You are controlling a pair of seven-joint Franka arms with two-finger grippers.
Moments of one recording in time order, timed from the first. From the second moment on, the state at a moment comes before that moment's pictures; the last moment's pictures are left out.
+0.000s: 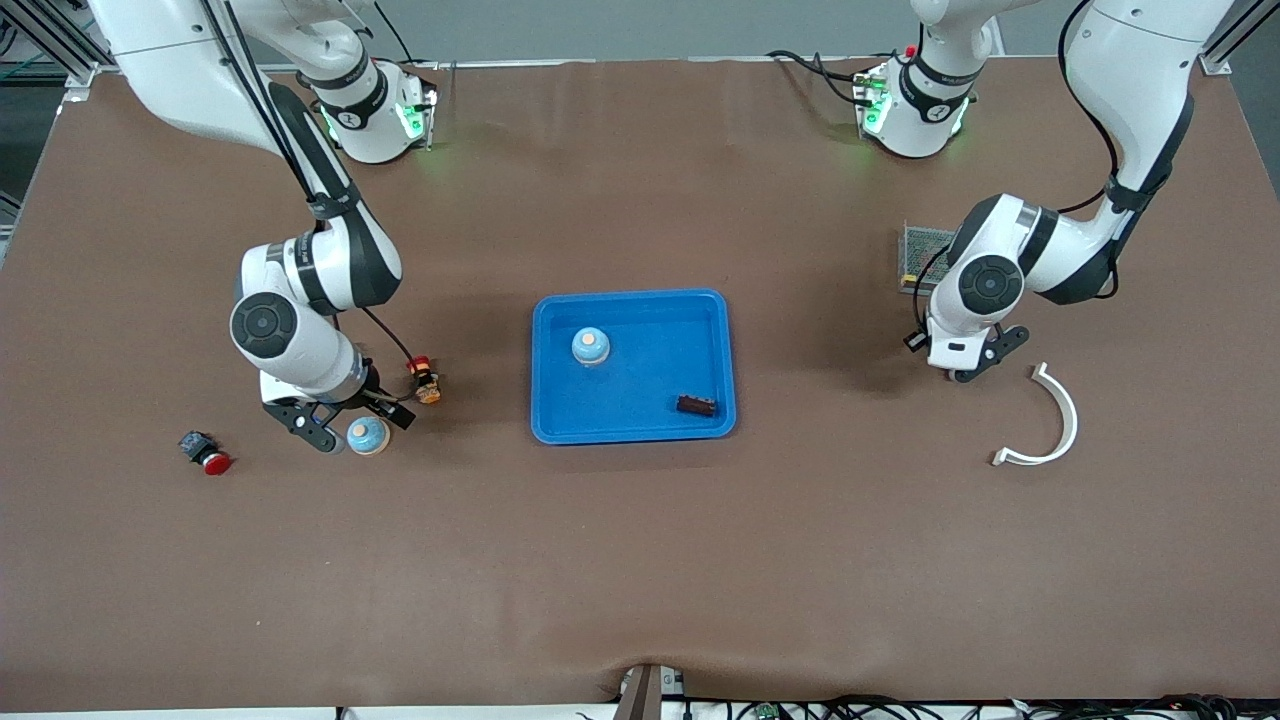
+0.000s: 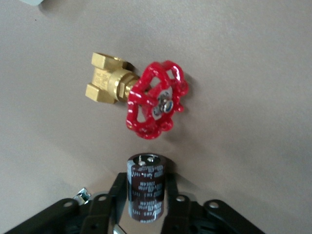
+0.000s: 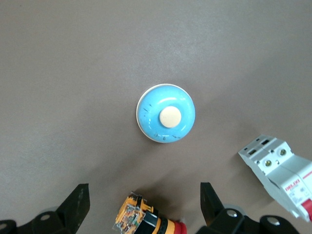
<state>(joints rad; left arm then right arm) 0.32 0.36 -0.46 -2.34 0.49 2.35 -1.13 0.18 0.41 0.02 -2.02 -0.06 2.40 0.85</state>
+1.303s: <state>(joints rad) 0.34 0.35 -0.57 -2.07 0.32 2.11 -1.16 0.50 0.39 0.08 -2.02 -0.06 2.38 1.97</state>
